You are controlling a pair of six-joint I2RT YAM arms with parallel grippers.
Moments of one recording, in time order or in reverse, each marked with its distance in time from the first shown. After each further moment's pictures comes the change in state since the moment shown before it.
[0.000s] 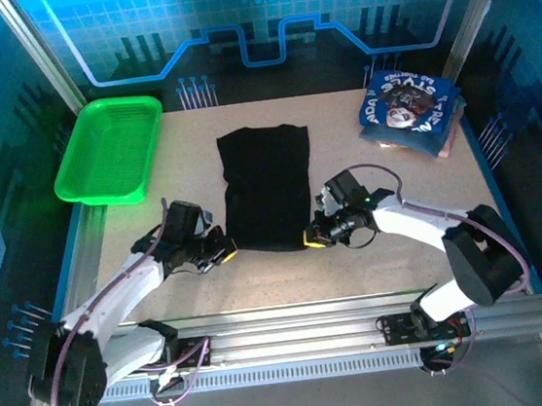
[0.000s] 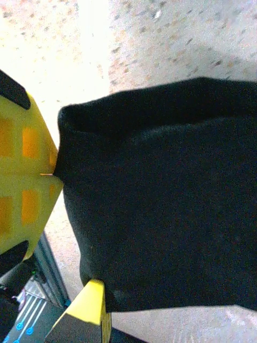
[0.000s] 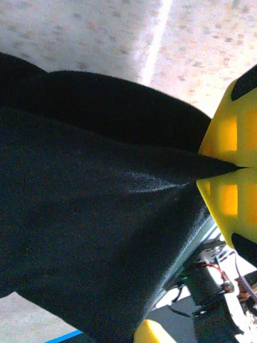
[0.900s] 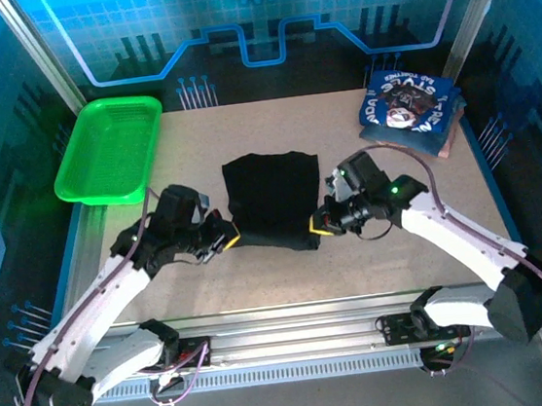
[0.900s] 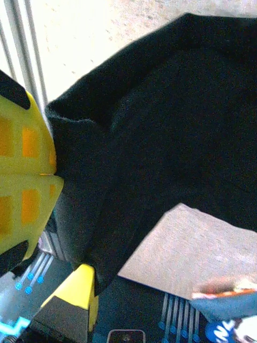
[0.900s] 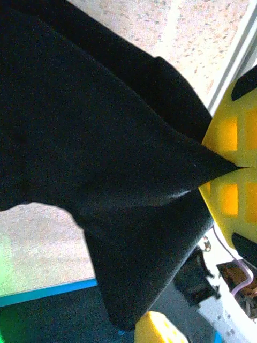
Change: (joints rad) left arm -0.075 -0.039 0.318 -0.229 -0.065 -0.153; right arm -0.033 -0.186 0.244 -0.332 0.035 0.011
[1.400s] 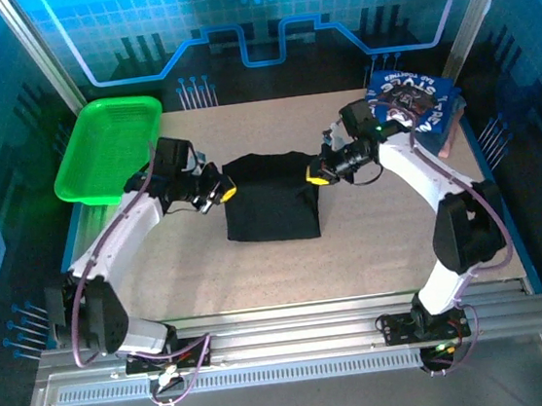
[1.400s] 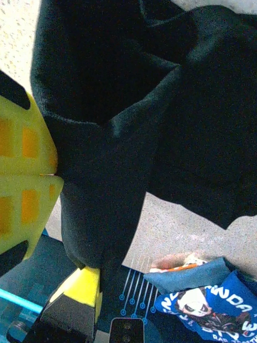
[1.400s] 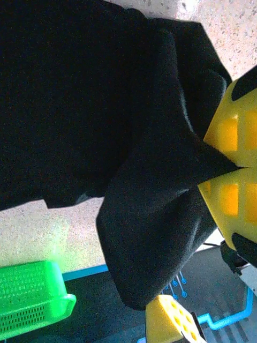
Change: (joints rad) left arm 0.234 0.431 0.254 0.114 0.180 0.141; right arm -0.229 0.461 0.401 -0.061 -0.150 -0.181
